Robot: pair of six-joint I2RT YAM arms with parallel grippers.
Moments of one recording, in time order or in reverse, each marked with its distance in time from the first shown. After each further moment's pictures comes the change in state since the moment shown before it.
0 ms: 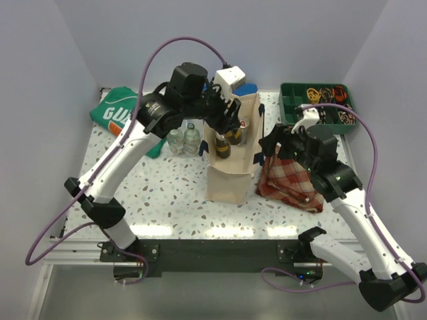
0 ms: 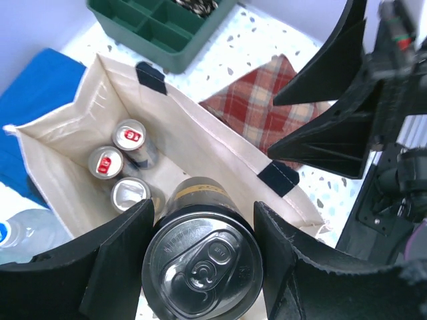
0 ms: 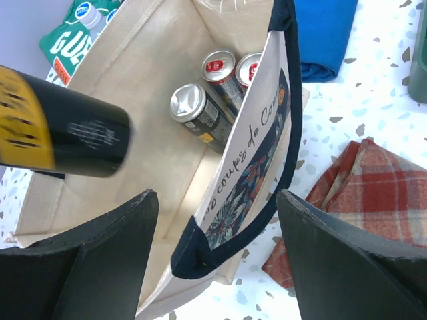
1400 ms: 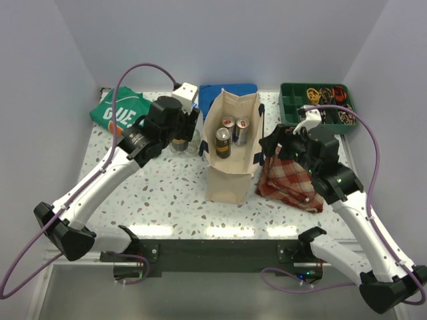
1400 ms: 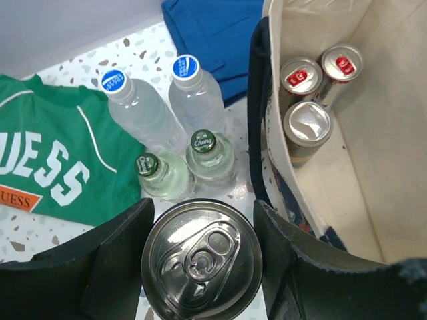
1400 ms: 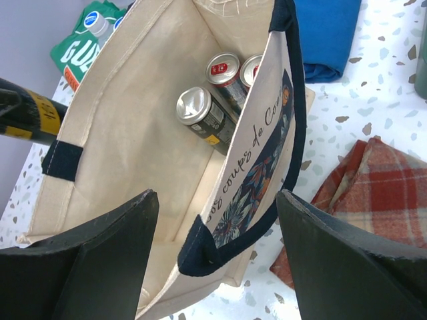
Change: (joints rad) left arm 0.101 -0.363 -0.668 0.286 -0.589 -0.120; right arm 0.000 -0.021 -0.016 0.013 0.000 0.035
